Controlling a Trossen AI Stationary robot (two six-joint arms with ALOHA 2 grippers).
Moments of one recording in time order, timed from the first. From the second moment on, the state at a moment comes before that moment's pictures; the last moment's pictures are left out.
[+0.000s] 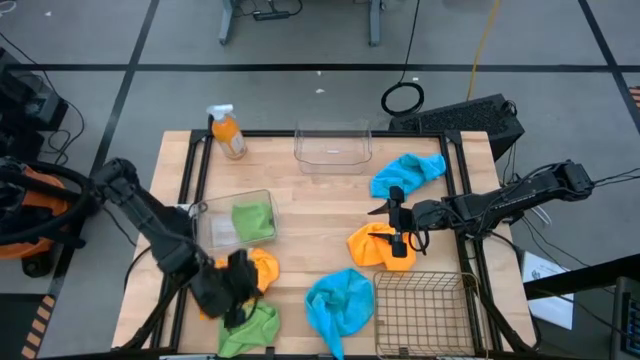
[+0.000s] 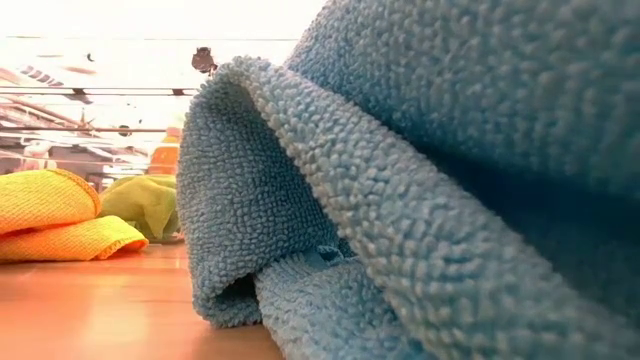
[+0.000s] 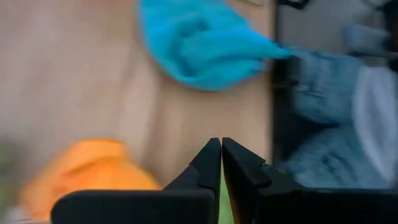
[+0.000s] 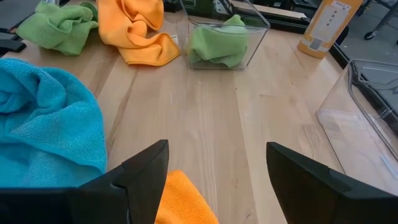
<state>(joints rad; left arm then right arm) -0.78 1.40 1.15 -0.66 -0.31 -0.89 0.20 1.01 0.48 0.08 0.24 -0.01</state>
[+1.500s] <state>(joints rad) -0.81 1.88 1.27 -0.66 -0.36 -0.93 0.20 1.01 0.48 0.11 0.23 -0.05</state>
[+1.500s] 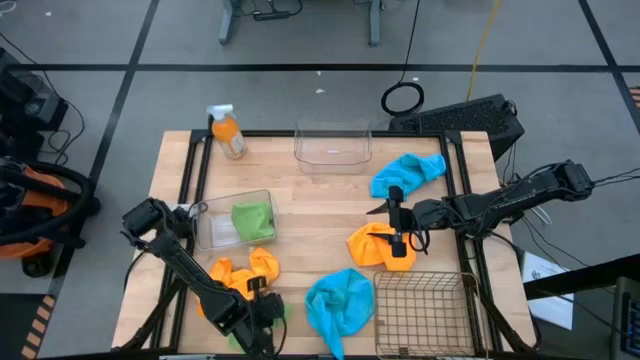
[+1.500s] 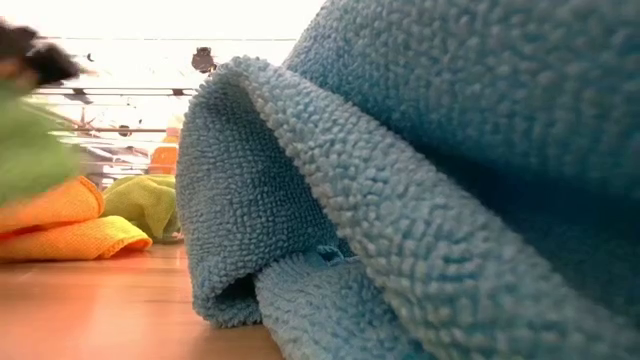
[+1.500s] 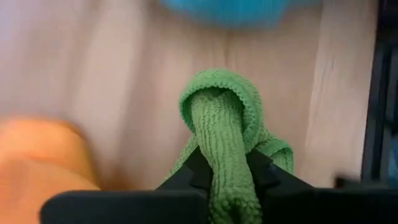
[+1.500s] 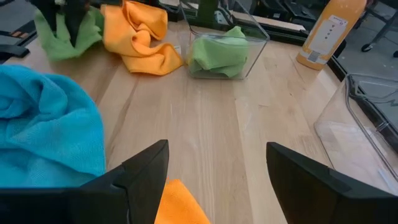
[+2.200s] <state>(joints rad) -0.47 1.64 1.42 -0.63 -1.04 -0.20 0.24 1.01 0.48 0.33 0.13 -0.07</state>
